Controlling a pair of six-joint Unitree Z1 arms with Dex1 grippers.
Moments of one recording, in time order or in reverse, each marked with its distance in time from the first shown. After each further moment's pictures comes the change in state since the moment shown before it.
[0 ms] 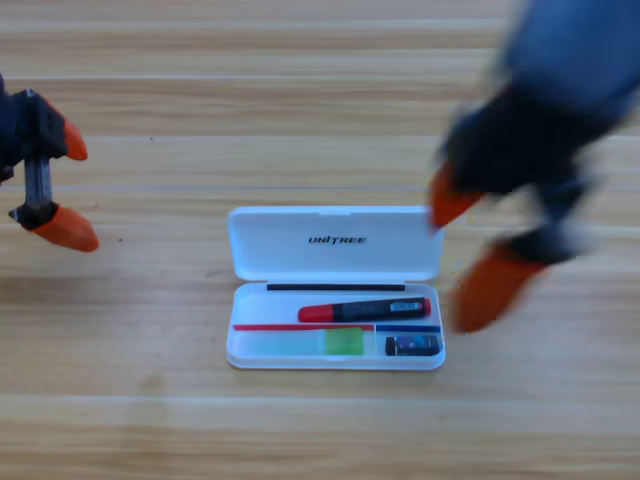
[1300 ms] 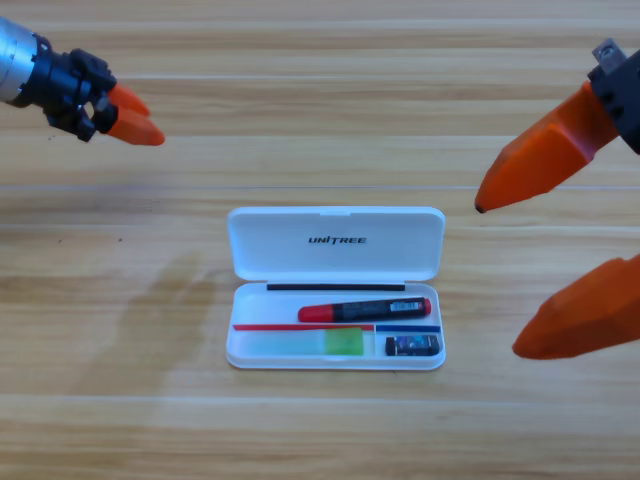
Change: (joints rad) arm 0 0.293 0.310 -0.001 -0.500 -0.408 -0.068; arm 1 0.001 -0.393 0.386 -0.360 0.218 0.150
